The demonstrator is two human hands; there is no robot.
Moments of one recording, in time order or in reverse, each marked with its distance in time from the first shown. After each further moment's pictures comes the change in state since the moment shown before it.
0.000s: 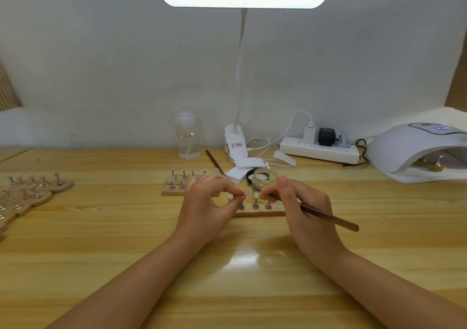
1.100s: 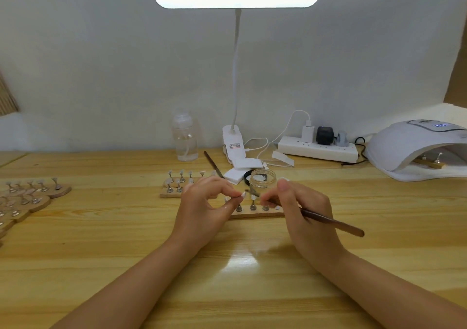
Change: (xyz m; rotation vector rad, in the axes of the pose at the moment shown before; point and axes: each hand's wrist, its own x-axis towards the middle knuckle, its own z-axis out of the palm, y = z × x) left_hand 0.000 0.003 0.001 -0.020 0.006 -0.003; right_hand 0.000 0.005 -0.003 -0.009 -0.013 -0.099
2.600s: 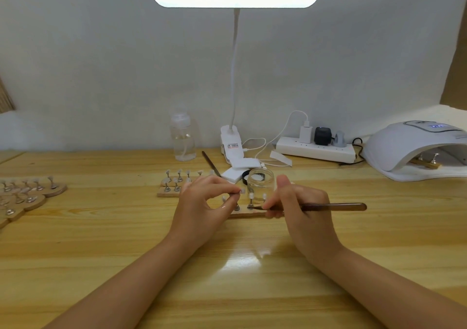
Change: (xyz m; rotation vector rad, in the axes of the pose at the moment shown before) left_hand -0.001 -0.001 -0.001 0.028 -0.029 0.023; right_hand 0.003 0.000 0.001 0.060 0.024 0.064
